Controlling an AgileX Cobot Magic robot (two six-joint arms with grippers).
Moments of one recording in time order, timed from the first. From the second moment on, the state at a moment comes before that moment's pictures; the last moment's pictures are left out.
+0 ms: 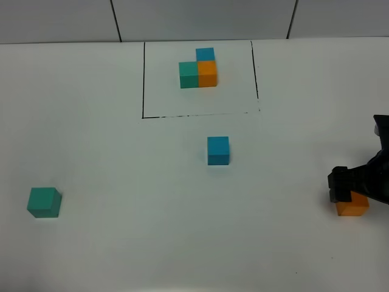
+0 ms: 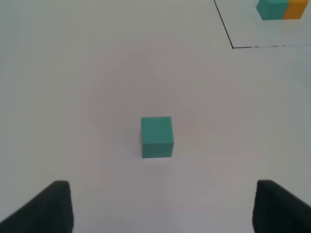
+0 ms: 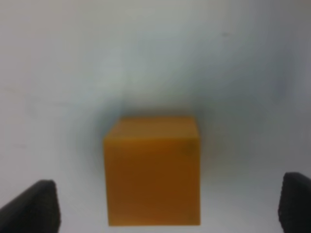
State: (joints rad) left arm 0.02 0.00 -0.50 -0.06 1.04 0.04; right arm 0.10 1.58 -0.68 0.07 0.52 0.12
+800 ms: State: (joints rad) left arm 0.02 0.00 -0.50 -0.06 1.04 0.04; right arm 0.16 1.66 -0.67 0.13 0.48 0.06
